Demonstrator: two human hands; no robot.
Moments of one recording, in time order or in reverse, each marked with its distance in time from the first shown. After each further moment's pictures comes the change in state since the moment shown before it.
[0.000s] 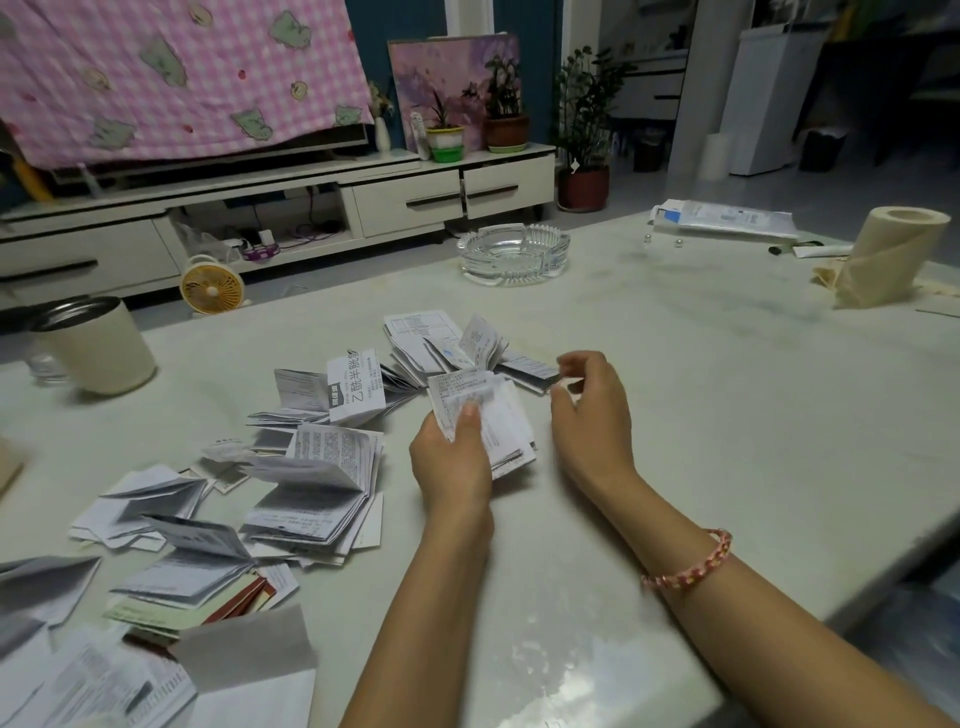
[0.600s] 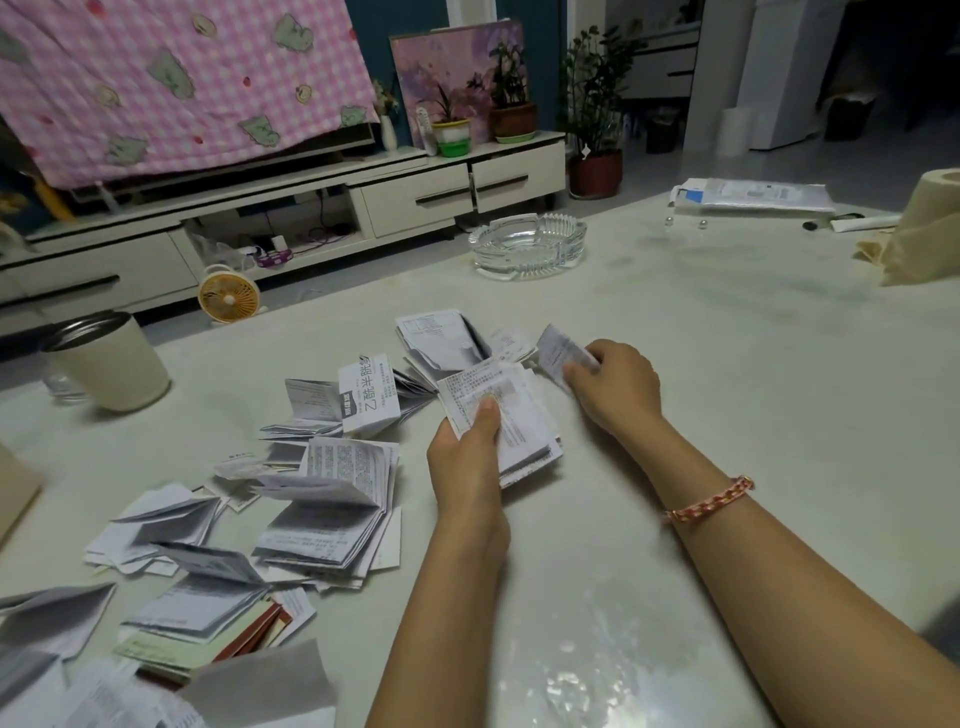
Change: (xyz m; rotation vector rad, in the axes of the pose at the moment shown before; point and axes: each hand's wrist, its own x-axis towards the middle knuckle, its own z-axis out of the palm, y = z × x) left_hand 0.010 0.007 -0.001 -0.259 -0.123 -0.248; right_hand 0.057 0.020 0.011 -0.363 -0.138 0.107
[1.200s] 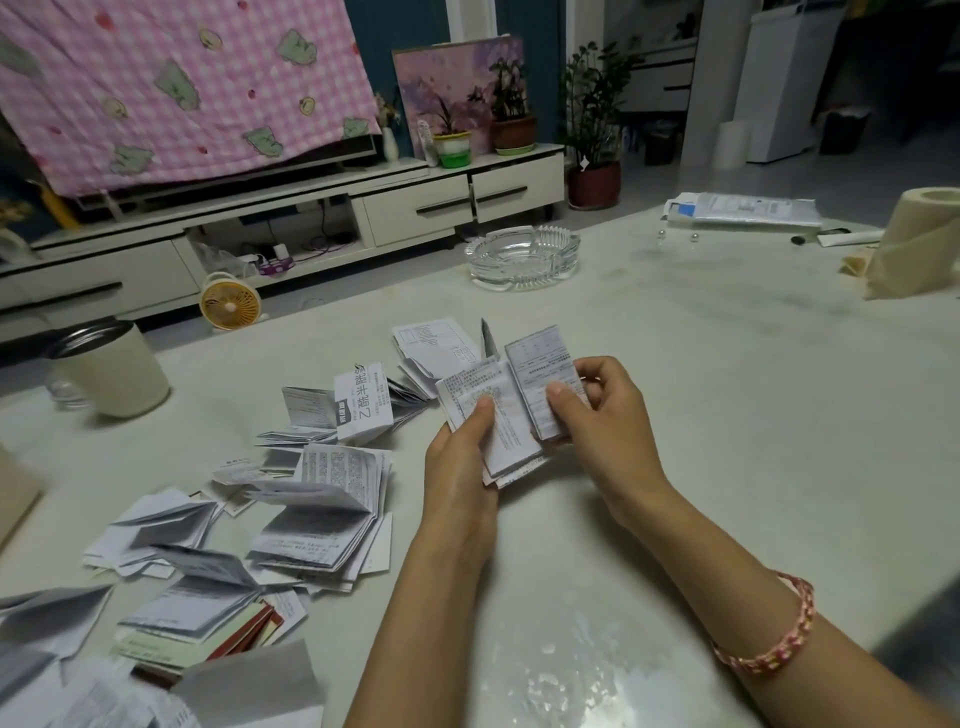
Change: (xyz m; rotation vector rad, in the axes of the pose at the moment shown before) left_hand -0.001 0.003 0.003 -0.069 -0.151 -0.095; right_hand -0.070 -0.023 -0.024 0.845 -0.052 0.002
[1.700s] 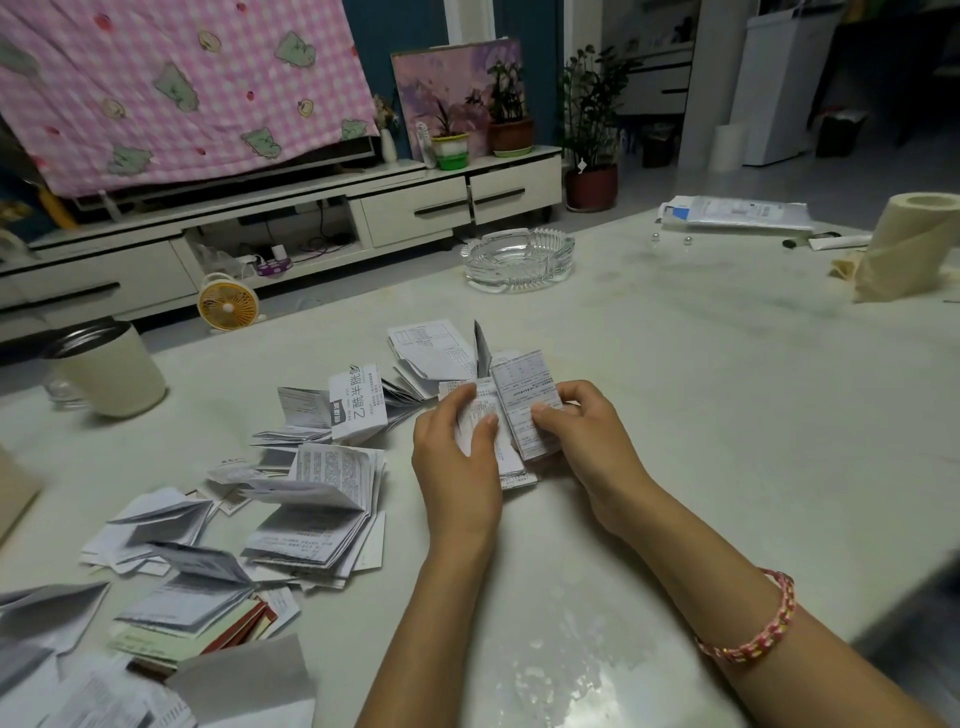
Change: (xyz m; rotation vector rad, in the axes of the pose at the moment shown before) left_hand 0.000 -0.014 -0.010 0.822 0.211 0.695; right_hand -0.001 0.002 0.001 0.081 -0.118 0.218
